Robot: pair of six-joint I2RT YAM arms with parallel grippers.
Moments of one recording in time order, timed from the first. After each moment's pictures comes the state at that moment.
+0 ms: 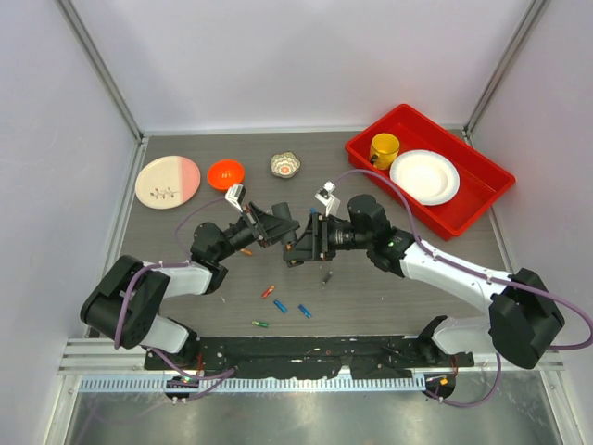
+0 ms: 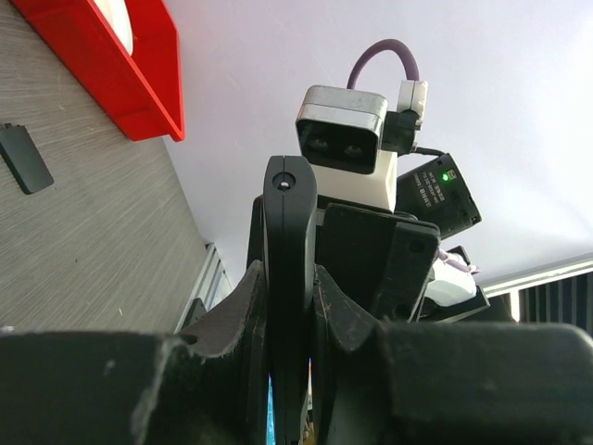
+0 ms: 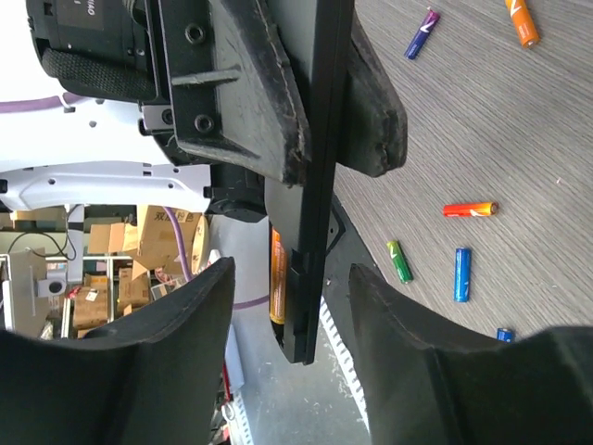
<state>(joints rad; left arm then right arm) -0.48 1.44 0.38 1.29 0.58 -1.47 0.74 1.28 0.77 0.16 -0.66 0.88</state>
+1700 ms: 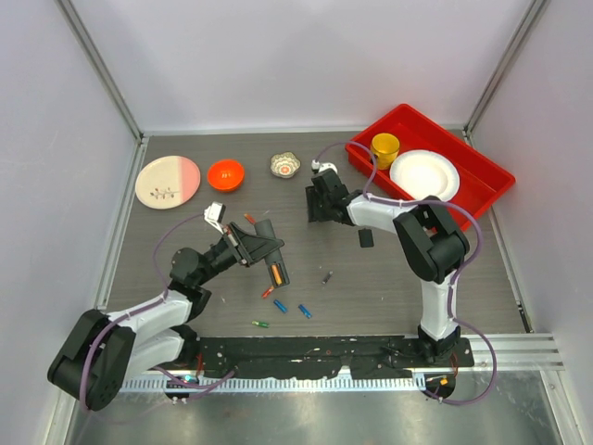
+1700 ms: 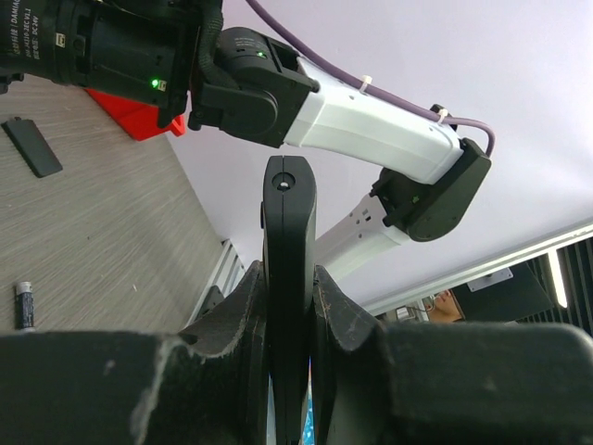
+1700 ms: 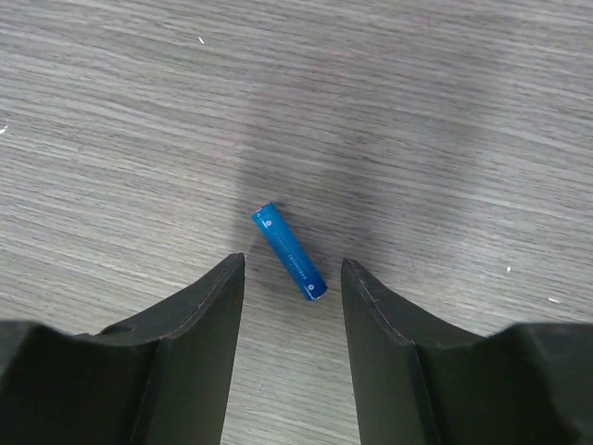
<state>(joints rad) -0.46 1.06 0.18 1.16 0.56 -1.37 0.59 1.98 1.25 -0.10 0.14 0.36</state>
